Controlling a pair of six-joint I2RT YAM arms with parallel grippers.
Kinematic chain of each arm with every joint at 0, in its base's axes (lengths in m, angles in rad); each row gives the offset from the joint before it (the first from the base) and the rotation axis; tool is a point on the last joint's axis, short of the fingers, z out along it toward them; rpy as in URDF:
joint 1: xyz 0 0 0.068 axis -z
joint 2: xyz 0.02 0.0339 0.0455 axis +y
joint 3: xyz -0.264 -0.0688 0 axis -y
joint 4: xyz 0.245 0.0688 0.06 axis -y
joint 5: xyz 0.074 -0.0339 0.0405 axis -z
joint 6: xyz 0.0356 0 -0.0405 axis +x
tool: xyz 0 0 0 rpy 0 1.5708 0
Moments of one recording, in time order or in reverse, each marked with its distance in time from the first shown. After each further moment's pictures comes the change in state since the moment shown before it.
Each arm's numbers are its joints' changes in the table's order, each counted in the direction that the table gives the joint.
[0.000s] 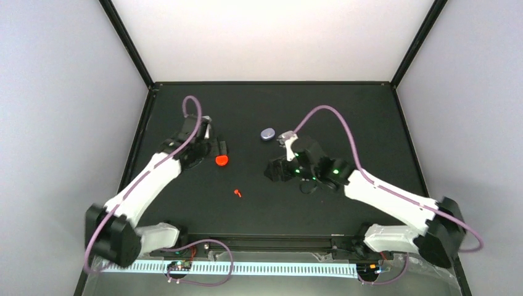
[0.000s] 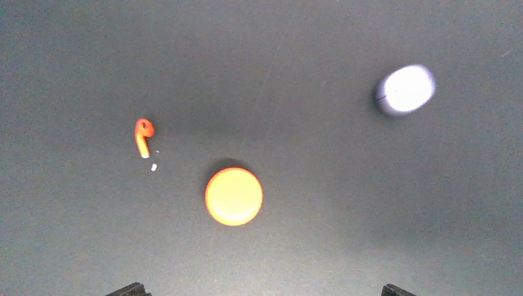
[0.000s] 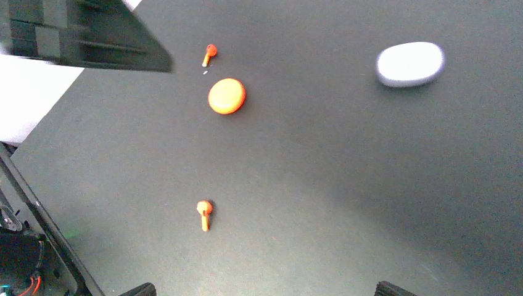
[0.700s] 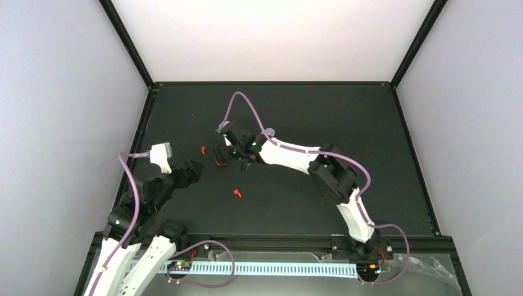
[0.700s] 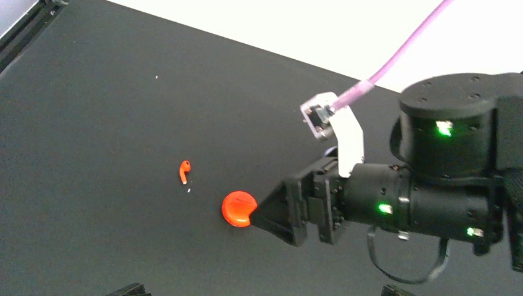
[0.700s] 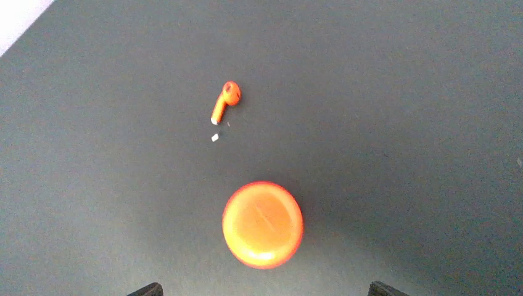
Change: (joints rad) left arm 0.000 -0.898 -0.166 -0.191 -0.082 -0.027; right arm -0.064 0.996 0.733 0.117 -0.015 -0.084
